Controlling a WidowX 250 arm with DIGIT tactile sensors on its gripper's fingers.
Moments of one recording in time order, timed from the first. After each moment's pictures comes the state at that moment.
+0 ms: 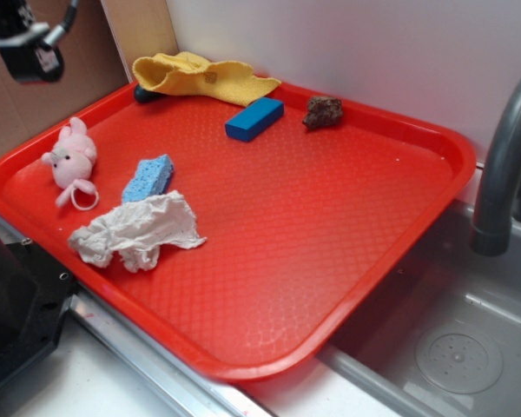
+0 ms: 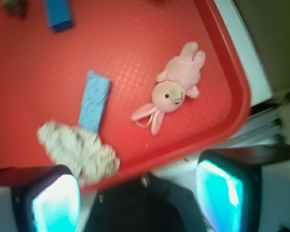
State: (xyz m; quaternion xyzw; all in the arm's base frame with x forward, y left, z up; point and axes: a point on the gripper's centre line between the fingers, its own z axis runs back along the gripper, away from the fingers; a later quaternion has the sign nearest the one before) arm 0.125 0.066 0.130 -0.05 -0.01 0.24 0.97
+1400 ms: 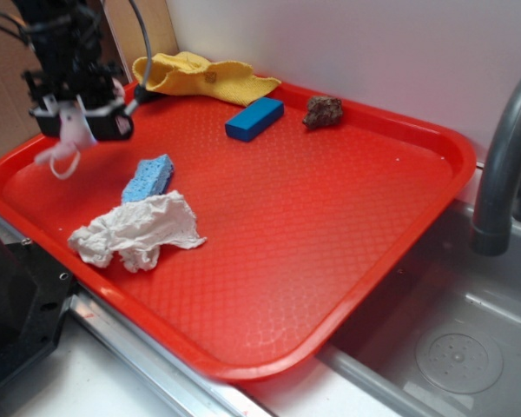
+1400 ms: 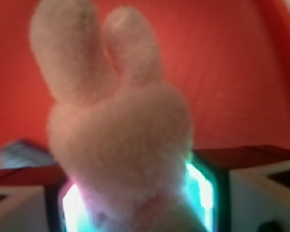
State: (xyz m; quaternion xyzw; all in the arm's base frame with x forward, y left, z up) arm 0.186 0.081 0.081 -0.05 0.00 0.19 0.98
